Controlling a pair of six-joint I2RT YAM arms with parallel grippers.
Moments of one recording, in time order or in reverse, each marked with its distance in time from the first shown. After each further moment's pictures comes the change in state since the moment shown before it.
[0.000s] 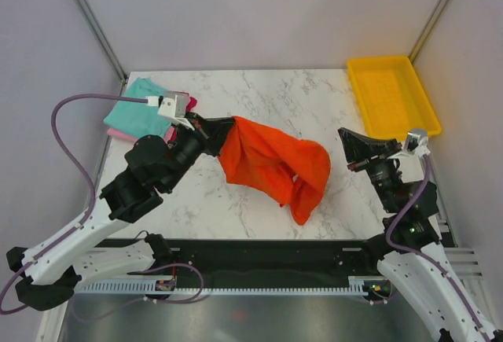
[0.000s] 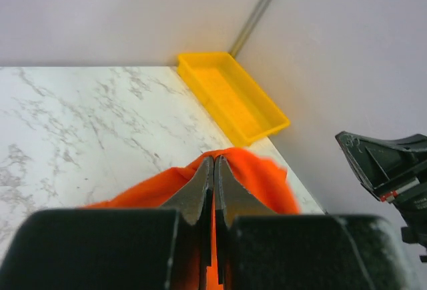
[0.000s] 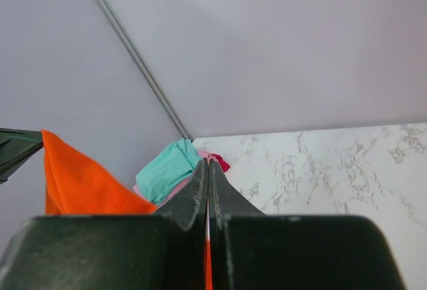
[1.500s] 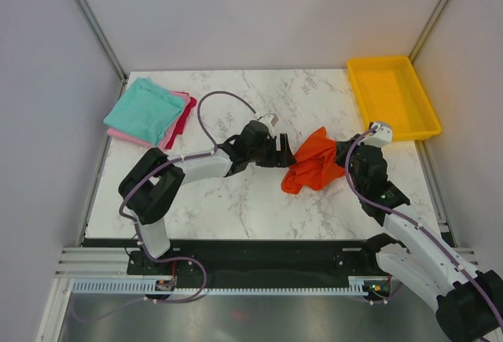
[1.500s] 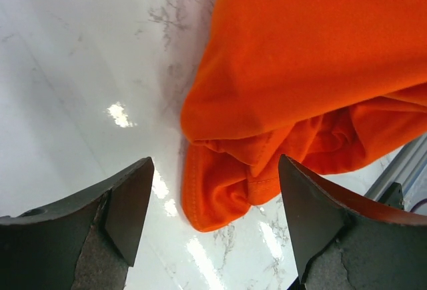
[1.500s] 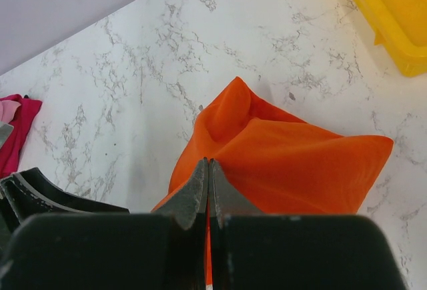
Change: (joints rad) left arm 0.179 0.928 -0.021 0.262 0.509 -0.212; right arm -0.005 0.422 -0.016 -0.234 0.404 0.051
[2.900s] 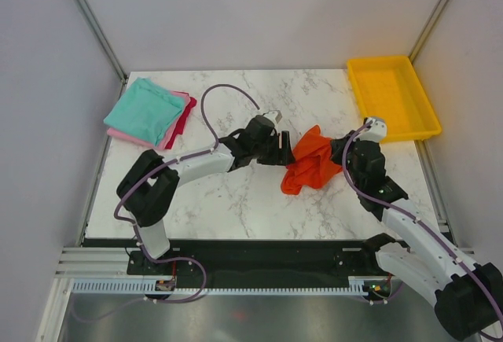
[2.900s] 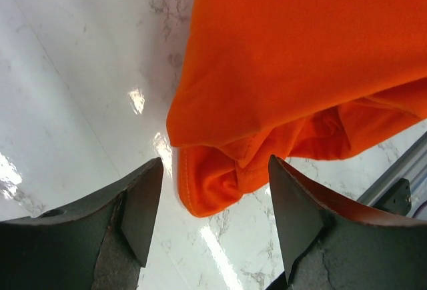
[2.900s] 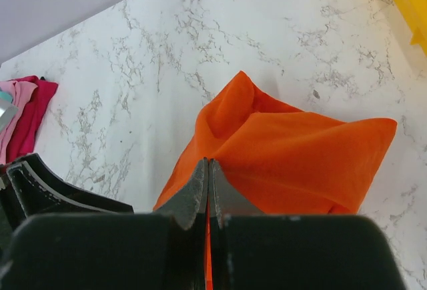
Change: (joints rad) left arm -0.035 -0.029 0.093 -0.200 -0.042 0.014; right arm -0.002 0.050 0.042 0.000 -0.079 -0.008
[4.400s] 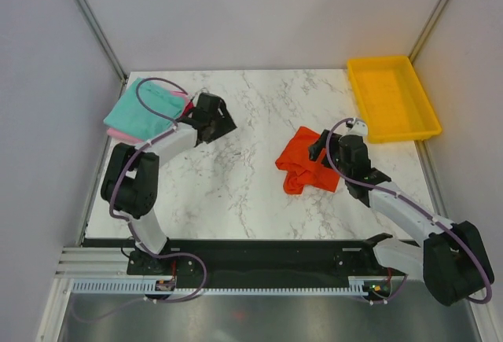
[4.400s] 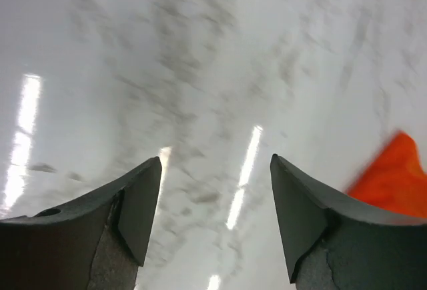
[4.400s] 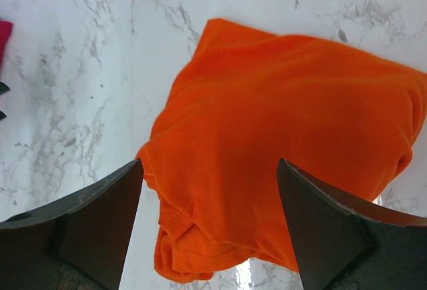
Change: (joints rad) left arm 0.502 0.026 0.028 -0.167 -0.273 -0.133; right arm -0.018 0.218 -0.007 0.068 -0.120 0.032
